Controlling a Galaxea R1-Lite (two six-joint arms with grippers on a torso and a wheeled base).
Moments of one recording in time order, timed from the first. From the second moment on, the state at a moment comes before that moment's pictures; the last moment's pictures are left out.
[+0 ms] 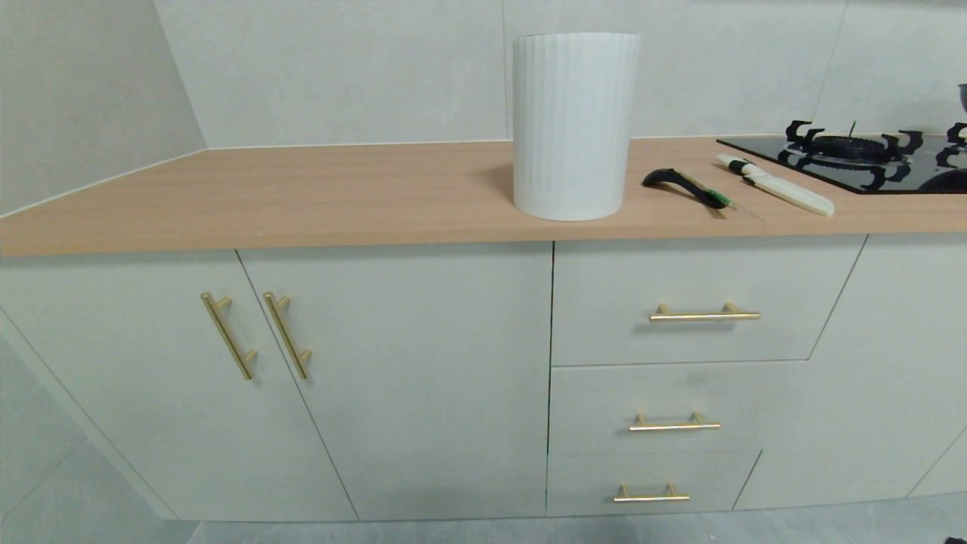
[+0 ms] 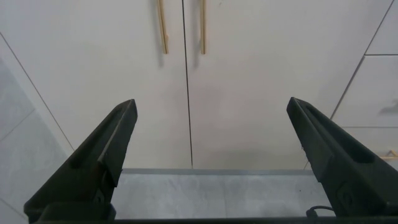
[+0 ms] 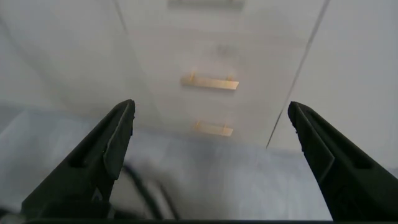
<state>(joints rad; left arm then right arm) 0.00 0.00 0.00 0.00 0.03 0.00 0.06 0.55 -0.26 0.02 0.21 0.00</state>
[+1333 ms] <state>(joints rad) 0.00 0.00 0.00 0.00 0.03 0.00 0.15 1.97 -0.44 -0.82 0.12 0.00</state>
